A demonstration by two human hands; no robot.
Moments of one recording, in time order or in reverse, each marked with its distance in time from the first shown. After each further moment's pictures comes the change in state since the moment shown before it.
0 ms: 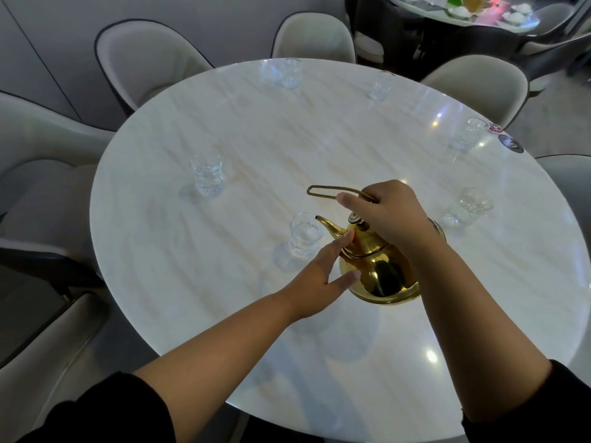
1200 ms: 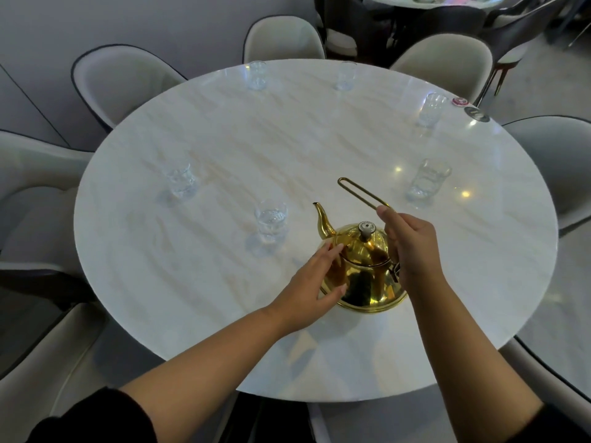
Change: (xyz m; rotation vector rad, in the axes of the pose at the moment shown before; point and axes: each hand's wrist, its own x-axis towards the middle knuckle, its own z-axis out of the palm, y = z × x) left_hand -0.021 0.009 0.074 0.320 -0.030 0.075; right_hand -0.094 0.110 -0.013 0.811 0.385 0.245
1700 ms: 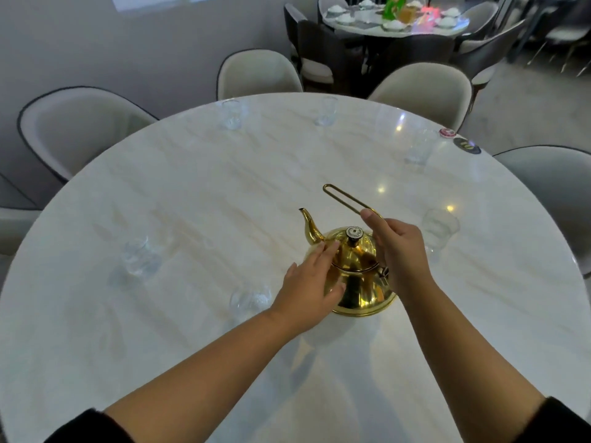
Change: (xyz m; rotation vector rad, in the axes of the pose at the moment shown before) left_hand 0.174 -0.024 -0.062 0.263 0.072 -0.001; right_hand 0.162 0.001 0.043 0.064 -0.013 -0.042
